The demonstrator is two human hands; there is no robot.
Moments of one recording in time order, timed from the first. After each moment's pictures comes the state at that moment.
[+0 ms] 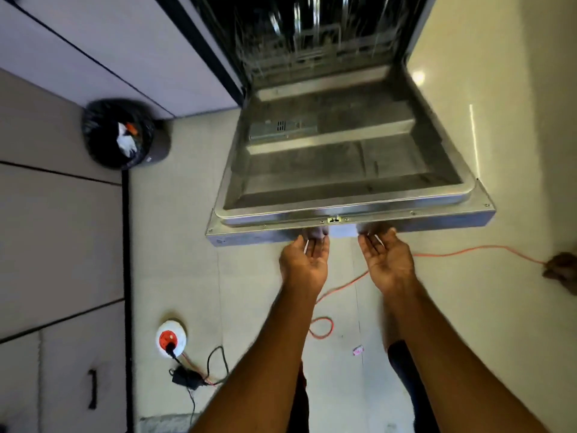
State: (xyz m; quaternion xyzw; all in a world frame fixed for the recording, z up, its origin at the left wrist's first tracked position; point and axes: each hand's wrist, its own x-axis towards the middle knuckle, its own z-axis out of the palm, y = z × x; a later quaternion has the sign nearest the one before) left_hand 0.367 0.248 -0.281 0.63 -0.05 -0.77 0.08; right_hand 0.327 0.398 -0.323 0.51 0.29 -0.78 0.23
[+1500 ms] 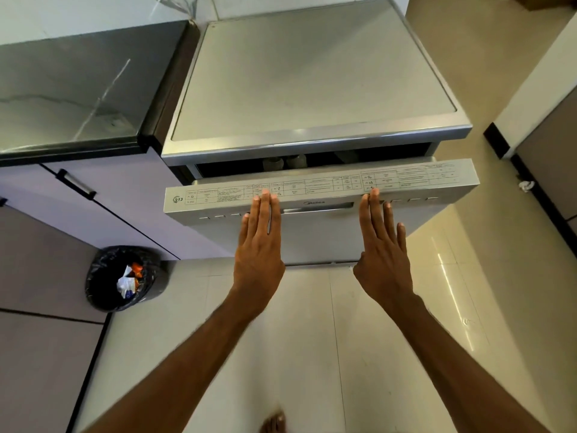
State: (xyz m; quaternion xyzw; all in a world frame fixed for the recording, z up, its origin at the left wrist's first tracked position) left_hand 0.106 0.081 -0.110 0.11 -0.99 -0.06 0.10; right_hand 0.031 0.293 -0.135 -0.20 0.95 -0.23 -0.04
